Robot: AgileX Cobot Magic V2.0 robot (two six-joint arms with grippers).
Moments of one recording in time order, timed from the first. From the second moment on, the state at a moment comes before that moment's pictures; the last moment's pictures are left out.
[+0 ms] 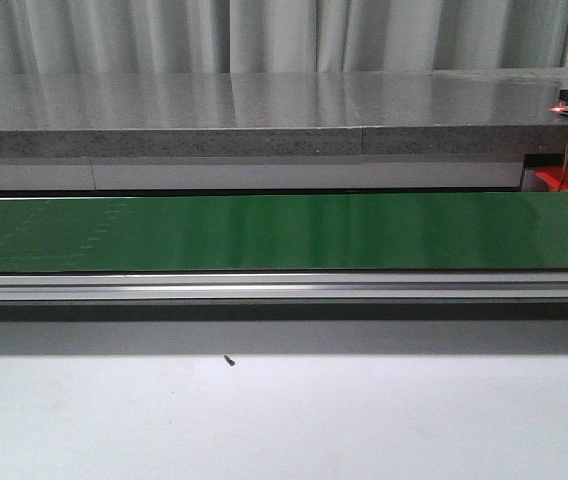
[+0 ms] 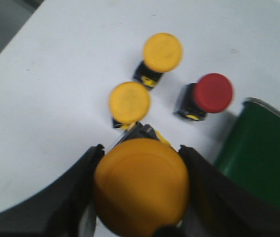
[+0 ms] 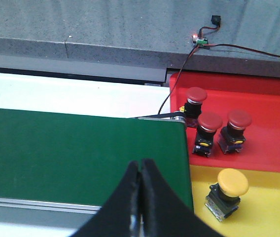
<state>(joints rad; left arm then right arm) 0.56 1.68 -1.37 -0.30 0.83 0.22 -0.10 0.56 -0.48 0.32 0.32 -0.35</state>
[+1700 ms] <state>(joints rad) 0.31 1.49 -1.22 -0.41 0.75 0.28 -0.10 0.56 -0.48 0.32 0.32 -0.35</state>
